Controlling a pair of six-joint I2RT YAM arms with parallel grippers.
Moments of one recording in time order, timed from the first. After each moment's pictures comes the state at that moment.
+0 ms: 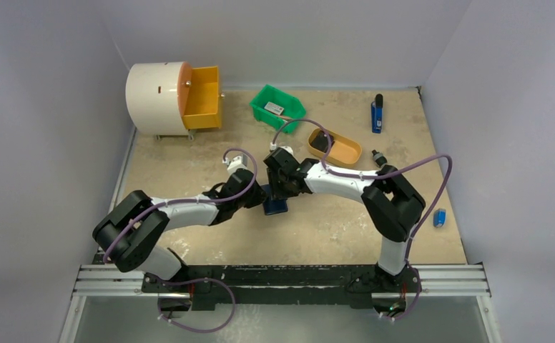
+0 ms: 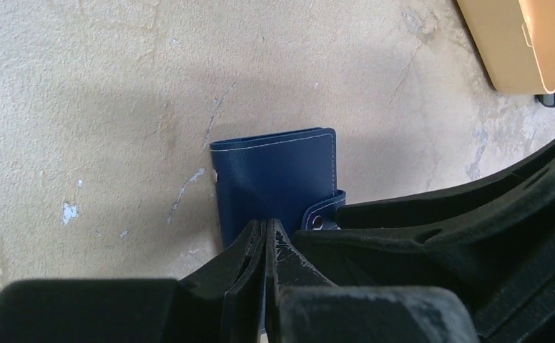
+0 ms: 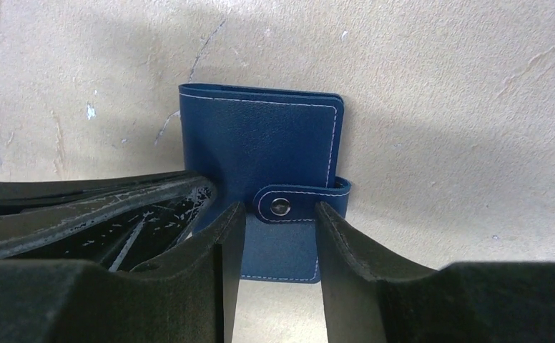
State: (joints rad) left arm -0.74 1.49 0.57 0.22 -0.19 -0.99; right arm 0.86 1.84 1.21 -0.44 0.15 0.63
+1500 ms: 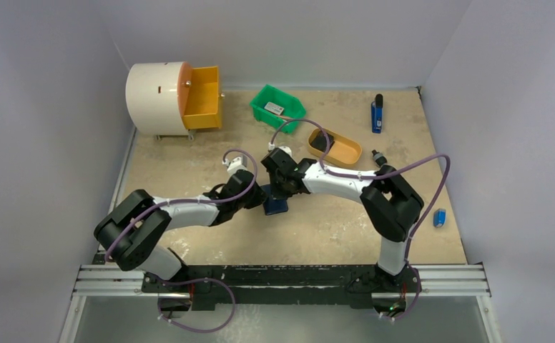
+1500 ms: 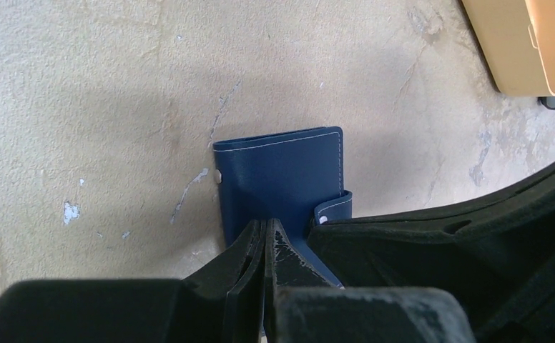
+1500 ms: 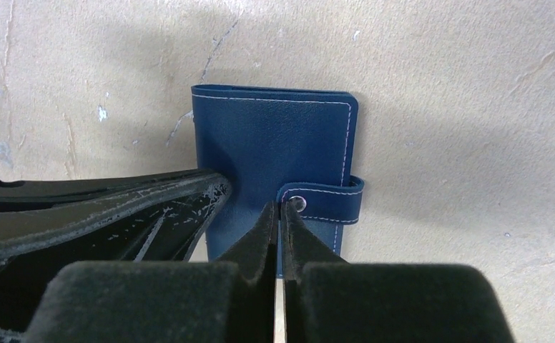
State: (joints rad) left arm -0.74 1.50 0.56 0.24 -0.20 -0.99; right arm 0.87 1.86 1.24 -0.46 0.17 0.65
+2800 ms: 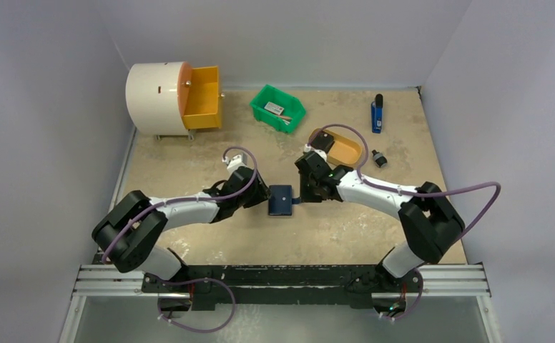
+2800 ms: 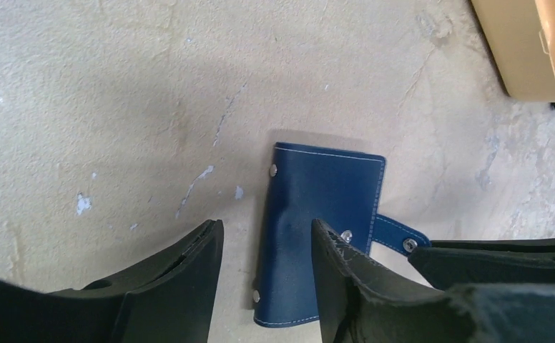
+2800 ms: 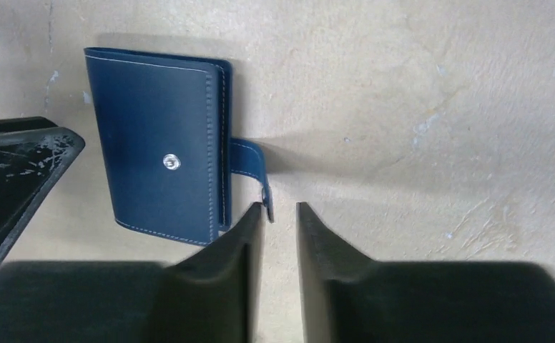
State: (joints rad) left arm -0.74 1.49 0.61 0.15 -0.21 -1.00; right arm 0.75 1.57 0.96 -0.46 0.16 0.70
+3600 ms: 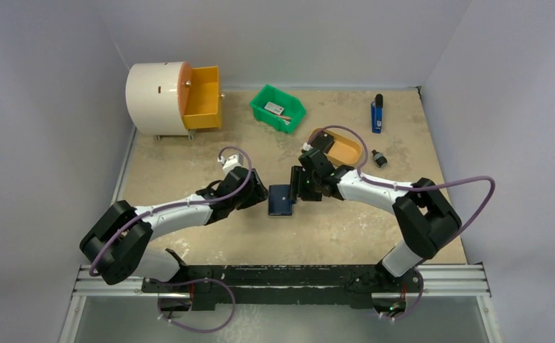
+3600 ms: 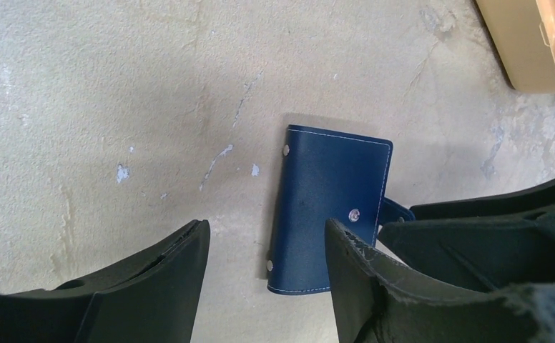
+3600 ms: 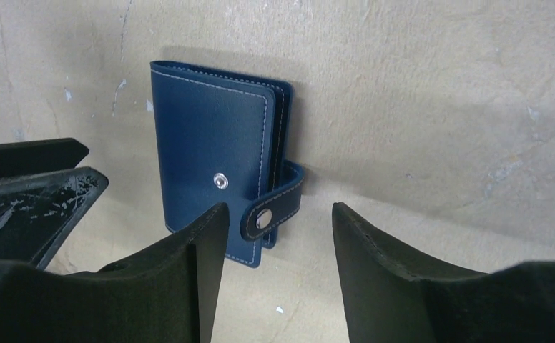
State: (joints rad) left arm -0.74 1.38 0.61 0.01 -0.22 -0.98; right arm 0.69 1.58 0.89 -0.30 -0.02 0.71
